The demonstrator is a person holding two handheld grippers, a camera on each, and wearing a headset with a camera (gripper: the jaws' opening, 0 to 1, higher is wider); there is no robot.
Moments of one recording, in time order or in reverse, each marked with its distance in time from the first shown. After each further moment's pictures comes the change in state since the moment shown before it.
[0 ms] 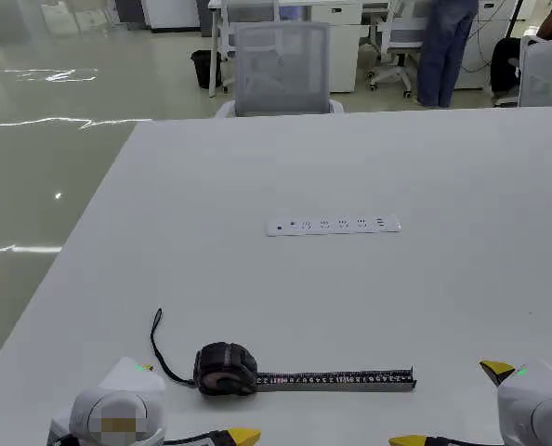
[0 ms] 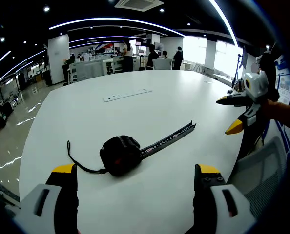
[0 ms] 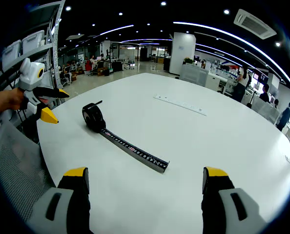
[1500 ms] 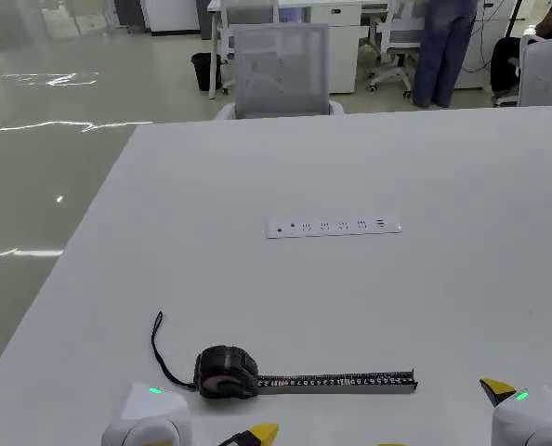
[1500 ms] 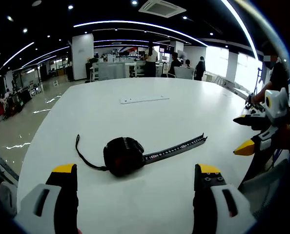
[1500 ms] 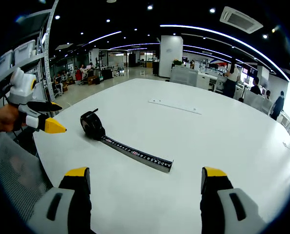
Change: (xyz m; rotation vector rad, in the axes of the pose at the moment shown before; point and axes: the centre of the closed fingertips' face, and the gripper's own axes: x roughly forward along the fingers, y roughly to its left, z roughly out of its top) left arm 0.000 -0.006 0.004 -0.137 -0.054 0.184; right arm -0.005 0.013 0.001 0.089 -0.052 -0.066
